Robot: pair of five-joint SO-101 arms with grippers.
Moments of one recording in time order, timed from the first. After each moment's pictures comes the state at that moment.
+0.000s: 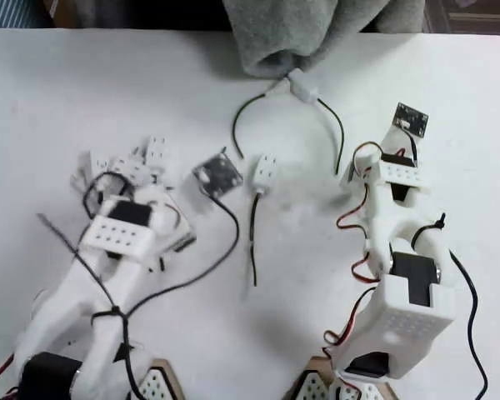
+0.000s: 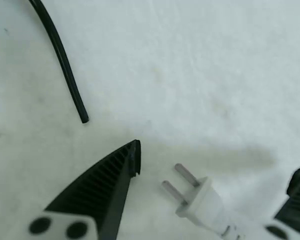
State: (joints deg) left arm 6.9 -24.8 51.2 49.8 -41.2; right arm 8.3 13.8 19.9 44.7 -13.9
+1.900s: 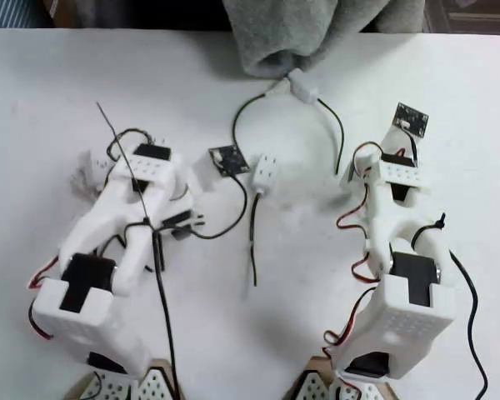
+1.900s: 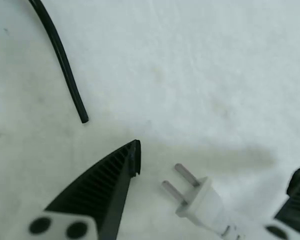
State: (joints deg) left arm 5.4 11.1 20.9 67.4 -52.3; right arm 8.3 13.8 19.9 44.7 -13.9
